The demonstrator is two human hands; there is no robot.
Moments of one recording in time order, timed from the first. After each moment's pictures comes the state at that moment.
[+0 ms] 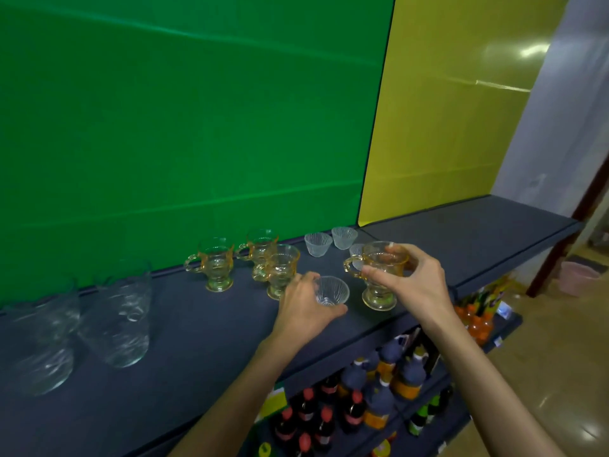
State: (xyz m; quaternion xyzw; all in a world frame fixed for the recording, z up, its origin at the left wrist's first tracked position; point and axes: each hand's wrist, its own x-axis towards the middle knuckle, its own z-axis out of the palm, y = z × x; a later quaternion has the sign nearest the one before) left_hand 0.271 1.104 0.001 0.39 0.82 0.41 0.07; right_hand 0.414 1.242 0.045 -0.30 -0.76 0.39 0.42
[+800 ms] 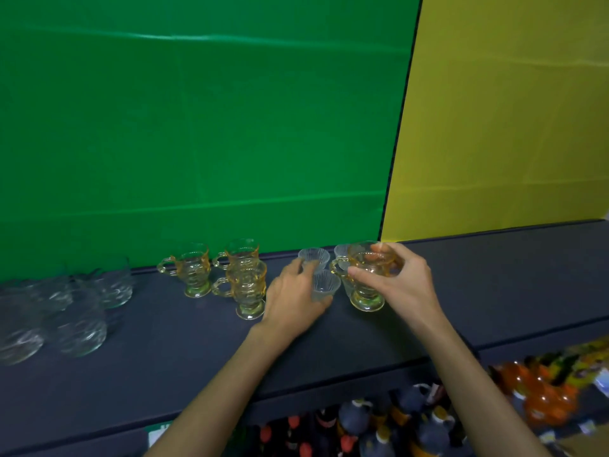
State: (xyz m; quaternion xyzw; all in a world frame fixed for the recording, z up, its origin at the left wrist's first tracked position) left_hand 0.264 1.211 0.015 0.33 0.92 0.21 -0.08; right_hand 0.366 1.380 0.040 -0.16 -0.79 0.48 0.34
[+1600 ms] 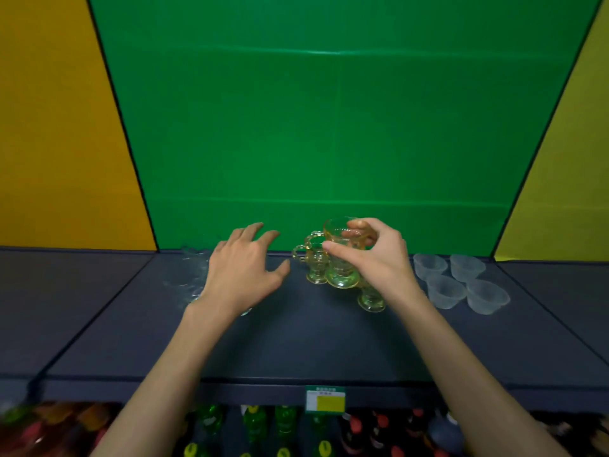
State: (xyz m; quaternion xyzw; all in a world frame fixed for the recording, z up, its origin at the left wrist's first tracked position) left_hand 0.236 0.930 0.092 0.18 0.96 0.10 -0.18; right_hand 0.267 1.149 0.084 -0.06 -0.81 0.51 0.28
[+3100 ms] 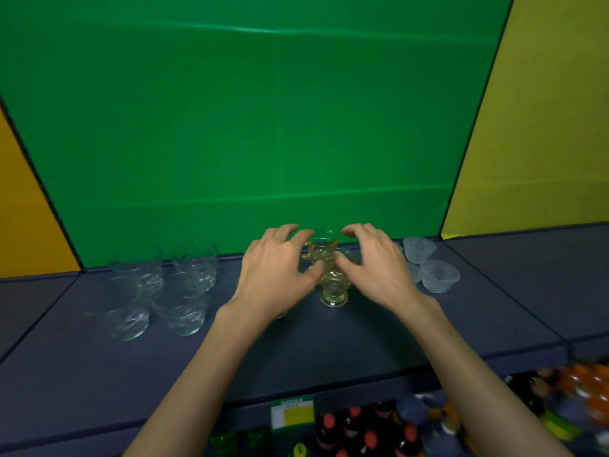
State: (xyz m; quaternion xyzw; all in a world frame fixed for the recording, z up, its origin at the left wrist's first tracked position) left_hand 0.231 1.034 0.077 0.32 0.91 0.16 -0.19; right_hand 0.282 1.213 0.060 -0.09 -0.94 0.17 0.28
